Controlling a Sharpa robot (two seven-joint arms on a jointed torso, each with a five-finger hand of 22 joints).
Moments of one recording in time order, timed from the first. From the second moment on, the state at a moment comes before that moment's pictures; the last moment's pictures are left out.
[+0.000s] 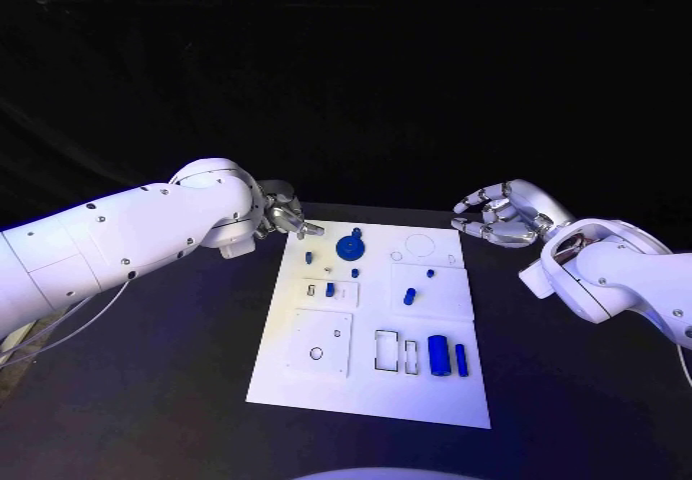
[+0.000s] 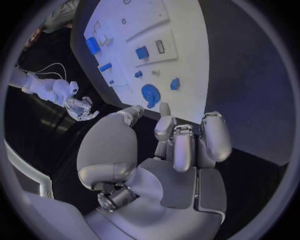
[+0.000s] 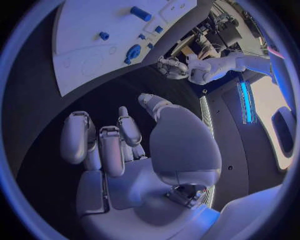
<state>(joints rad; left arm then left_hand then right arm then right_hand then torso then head) 1.32 -0.72 0.07 1.33 -1.17 0.17 -0.52 0.97 -0.22 0.43 0.29 0.21 0.84 0.05 0.76 0.68 1.31 -0.02 1.26 1.03 1.47 -0.09 1.55 1.31 0.08 1.40 0.02 1.37 1.14 1.31 -0.95 -0.13 1.55 -0.90 -0.49 0.06 1.20 -0.19 0.41 0.16 0.37 0.83 0.17 0.26 0.40 1.29 0.08 1.28 1.21 1.46 0.01 1.49 1.31 0.08 1.38 0.11 1.25 1.31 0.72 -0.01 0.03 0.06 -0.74</state>
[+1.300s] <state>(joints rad) 1.31 -0.59 0.02 1.10 -1.17 0.27 -0.51 1.01 -0.20 0.42 0.29 0.21 0.84 0.06 0.75 0.67 1.30 -0.01 1.25 1.02 1.47 -0.08 1.55 1.31 0.08 1.40 0.02 1.37 1.14 1.30 -0.94 -0.13 1.55 -0.90 -0.50 0.07 1.19 -0.19 0.40 0.17 0.37 0.83 0.17 0.26 0.40 1.29 0.08 1.28 1.21 1.46 0.01 1.49 1.31 0.08 1.38 0.11 1.25 1.31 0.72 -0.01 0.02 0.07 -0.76</state>
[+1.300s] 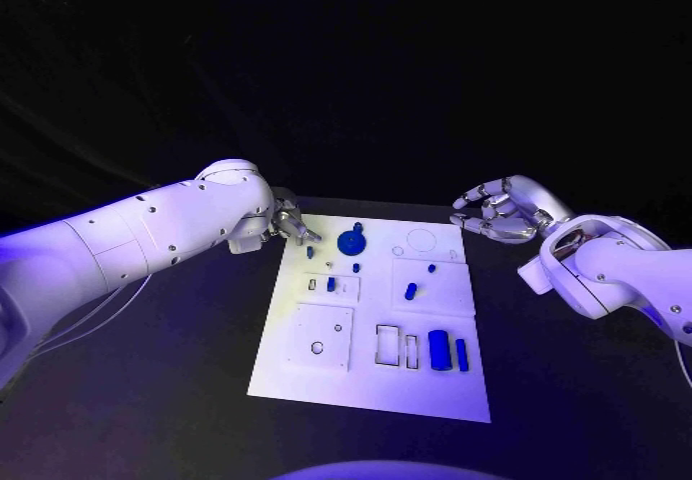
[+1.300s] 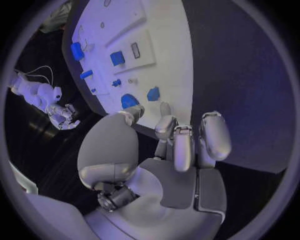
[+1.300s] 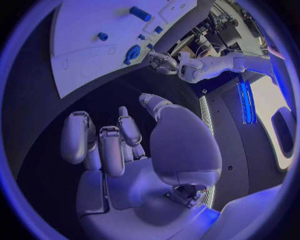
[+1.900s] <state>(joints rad) 1.31 -0.58 0.01 1.10 -1.14 0.28 -0.51 1.03 -0.19 0.41 0.29 0.21 0.84 0.06 0.74 0.67 1.30 -0.01 1.25 1.02 1.46 -0.08 1.55 1.31 0.08 1.40 0.03 1.37 1.13 1.30 -0.93 -0.13 1.55 -0.89 -0.50 0.07 1.19 -0.19 0.41 0.17 0.37 0.83 0.17 0.26 0.40 1.29 0.08 1.28 1.21 1.46 0.01 1.49 1.31 0.08 1.38 0.11 1.25 1.31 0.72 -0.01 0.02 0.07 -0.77</state>
